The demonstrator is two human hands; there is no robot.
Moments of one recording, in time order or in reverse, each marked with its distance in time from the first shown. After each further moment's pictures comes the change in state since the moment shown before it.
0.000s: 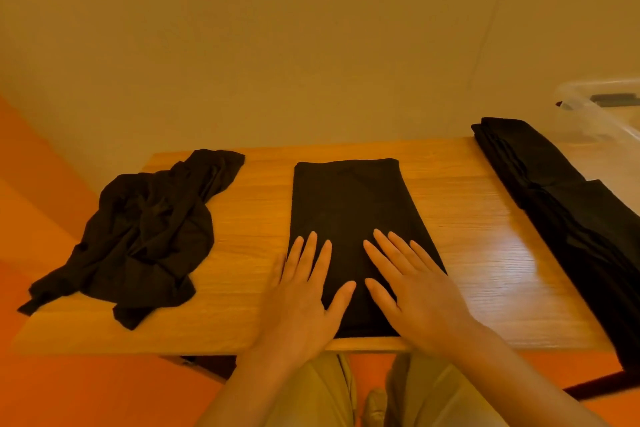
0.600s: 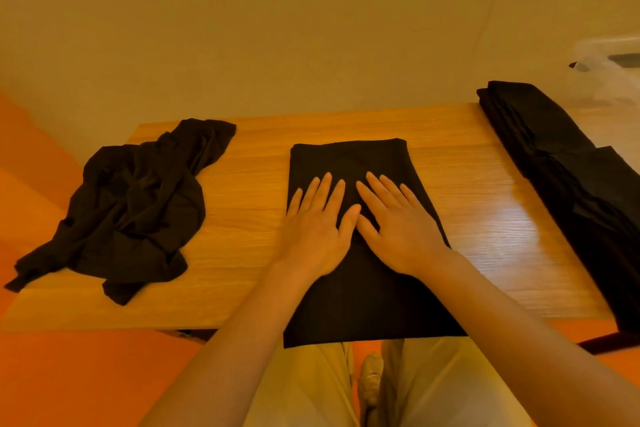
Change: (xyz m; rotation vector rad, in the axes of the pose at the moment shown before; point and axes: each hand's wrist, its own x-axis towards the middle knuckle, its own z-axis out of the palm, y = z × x) left_hand 0.064 0.018 -0.006 -0.006 -0.027 0.039; right_hand 0.055 -0.001 -0.003 -0.016 -0.071 0.081
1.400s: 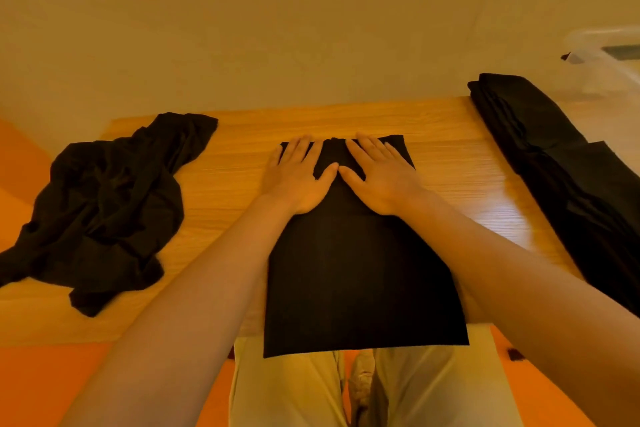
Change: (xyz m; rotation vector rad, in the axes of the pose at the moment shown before) left_hand 0.096 -0.029 -0.006 0.048 -0.051 -0.009; right_hand 0.086 0.033 -0.003 0.015 -0.040 0.028
